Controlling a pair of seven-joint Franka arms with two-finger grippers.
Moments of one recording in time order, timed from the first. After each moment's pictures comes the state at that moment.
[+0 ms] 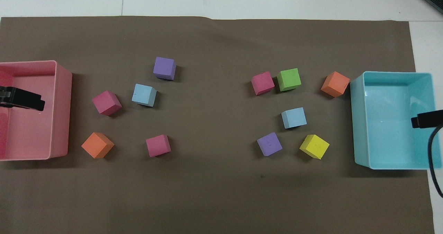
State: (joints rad) left arm -0.08 -0.01 0.01 -1.47 0.00 1.44 0.09; right arm -0.01 -0.12 -0.06 -1.59 -0.02 1.45 -0.11
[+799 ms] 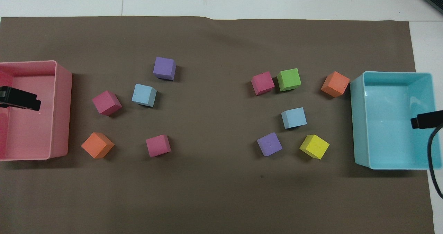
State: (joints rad) left arm -0.07 -0.01 0.02 -1.47 0.00 1.44 0.09; right arm -0.01 -0.13 -0.06 -1.59 -0.02 1.45 -0.11
